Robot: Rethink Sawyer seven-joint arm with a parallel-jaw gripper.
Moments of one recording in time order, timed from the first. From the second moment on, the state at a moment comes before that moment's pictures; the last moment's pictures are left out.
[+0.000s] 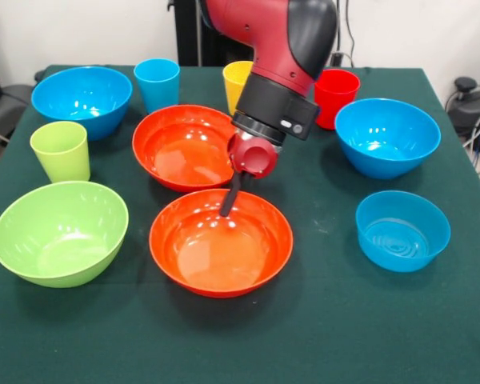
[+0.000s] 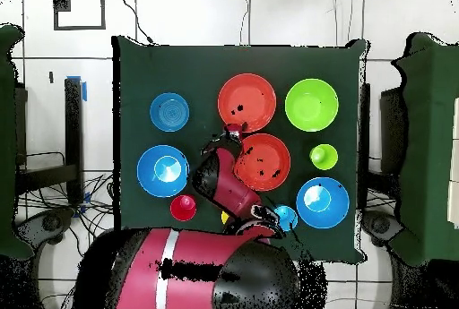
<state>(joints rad) -0.10 -0.28 -0.05 1.86 0.51 -0.69 2.71</state>
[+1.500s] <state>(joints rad) -0.07 -0.28 -0.05 1.86 0.53 -0.71 2.73</state>
